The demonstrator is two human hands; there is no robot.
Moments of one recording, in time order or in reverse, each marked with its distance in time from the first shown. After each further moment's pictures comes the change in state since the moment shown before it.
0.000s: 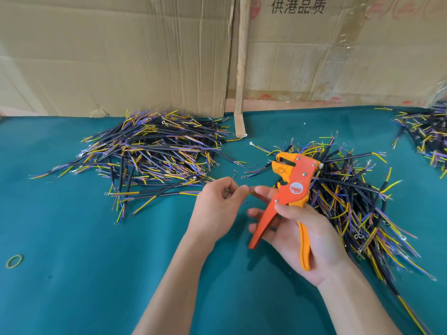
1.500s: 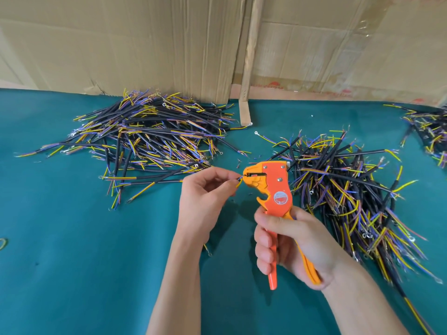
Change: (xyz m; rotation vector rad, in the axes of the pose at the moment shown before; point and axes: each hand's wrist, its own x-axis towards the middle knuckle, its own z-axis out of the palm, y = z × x) left_hand 0.001 -0.025 -0.008 -0.529 0.085 0.088; right_hand -0.003 0.006 0.011 -0.331 -0.023 0.284
